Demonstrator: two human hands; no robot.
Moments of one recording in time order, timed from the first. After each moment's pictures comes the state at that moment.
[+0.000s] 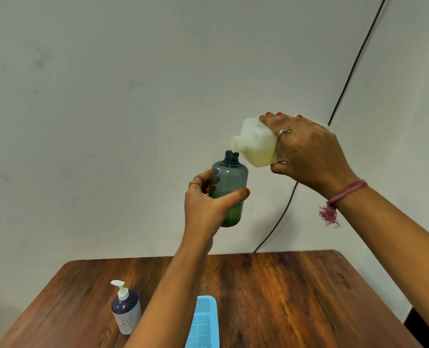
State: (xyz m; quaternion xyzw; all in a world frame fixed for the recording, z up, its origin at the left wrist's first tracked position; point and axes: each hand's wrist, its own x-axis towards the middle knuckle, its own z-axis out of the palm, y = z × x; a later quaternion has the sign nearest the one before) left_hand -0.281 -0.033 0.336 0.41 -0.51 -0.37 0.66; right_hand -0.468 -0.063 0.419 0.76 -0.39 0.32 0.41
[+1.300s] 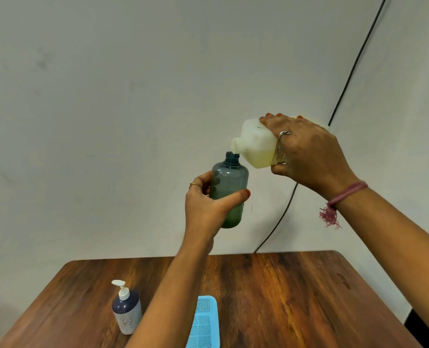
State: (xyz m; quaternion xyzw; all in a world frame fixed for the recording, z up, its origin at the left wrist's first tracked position) left_hand -0.282 -0.028 0.338 0.41 -0.51 -0.37 0.65; right_hand -0.468 -0.061 0.419 0.76 -0.39 0.31 0.41
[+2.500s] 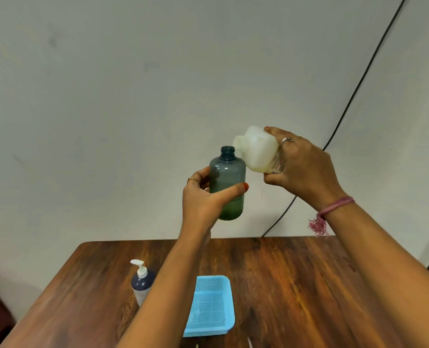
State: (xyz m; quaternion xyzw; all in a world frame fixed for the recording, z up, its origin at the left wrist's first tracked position) left_hand -0.243 -0.021 0.328 0.44 -0.50 -0.38 0.64; right_hand -0.425 -0.048 0.382 0.75 -0.49 0.35 0.25
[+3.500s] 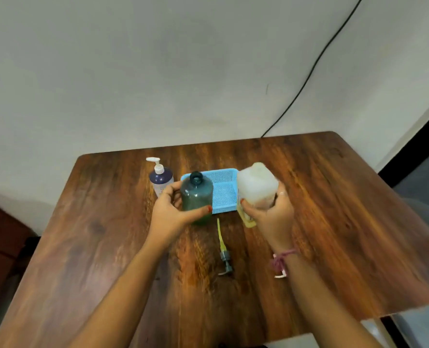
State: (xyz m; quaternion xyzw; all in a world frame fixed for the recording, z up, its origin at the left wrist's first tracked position) left_hand -0.084 0.087 0.123 0.53 -0.52 -0.48 0.47; right_hand -0.301 0.096 0.089 0.51 -0.65 0.54 -0.18
